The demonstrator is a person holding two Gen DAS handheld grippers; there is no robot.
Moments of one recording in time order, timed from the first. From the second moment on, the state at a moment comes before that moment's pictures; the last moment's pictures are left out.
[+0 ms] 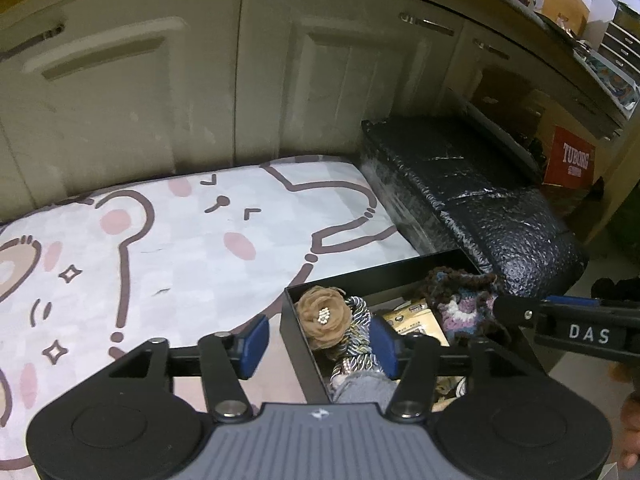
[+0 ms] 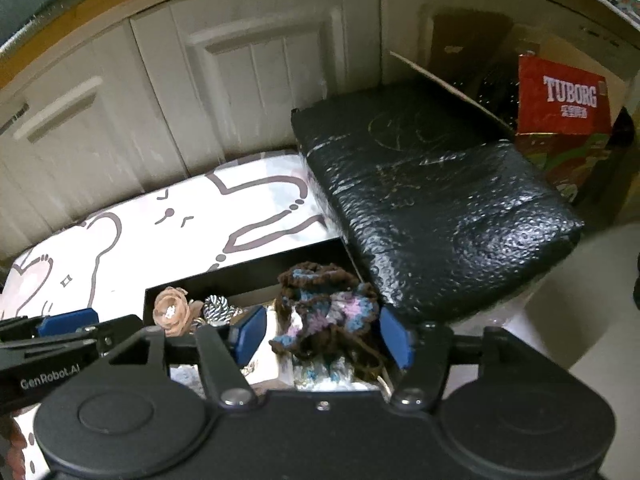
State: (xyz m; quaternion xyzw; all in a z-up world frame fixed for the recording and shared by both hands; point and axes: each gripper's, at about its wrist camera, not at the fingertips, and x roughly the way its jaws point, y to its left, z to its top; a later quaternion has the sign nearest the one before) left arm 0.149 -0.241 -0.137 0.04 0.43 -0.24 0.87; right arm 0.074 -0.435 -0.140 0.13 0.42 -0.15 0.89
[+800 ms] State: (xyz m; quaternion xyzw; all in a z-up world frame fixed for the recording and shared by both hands) left arm 0.111 -0.207 -0.079 0.03 0.41 -0.21 0.89; right arm 0.019 -0.414 -0.083 0.12 0.39 -0.17 0.90
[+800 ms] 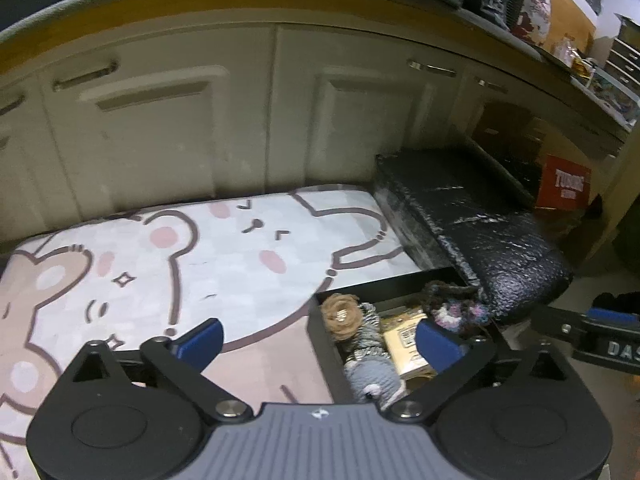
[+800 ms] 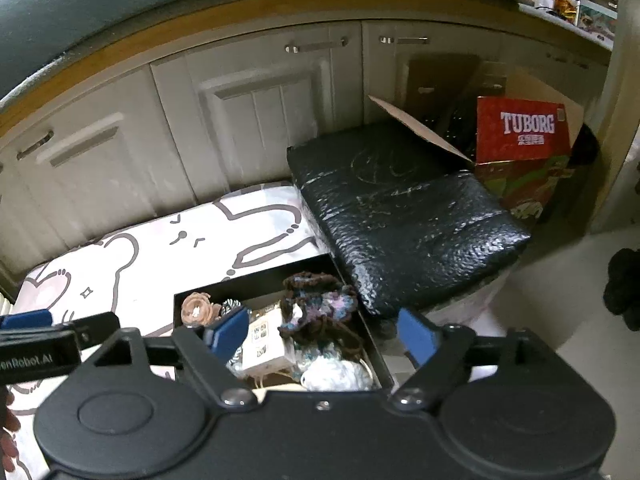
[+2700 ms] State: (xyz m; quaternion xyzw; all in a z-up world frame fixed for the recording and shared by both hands) left arm -0.009 -0.144 -0.005 0.12 0.36 -0.18 0.91; right arm -0.110 -0.336 -0.011 0.02 0.34 -0.19 0.92
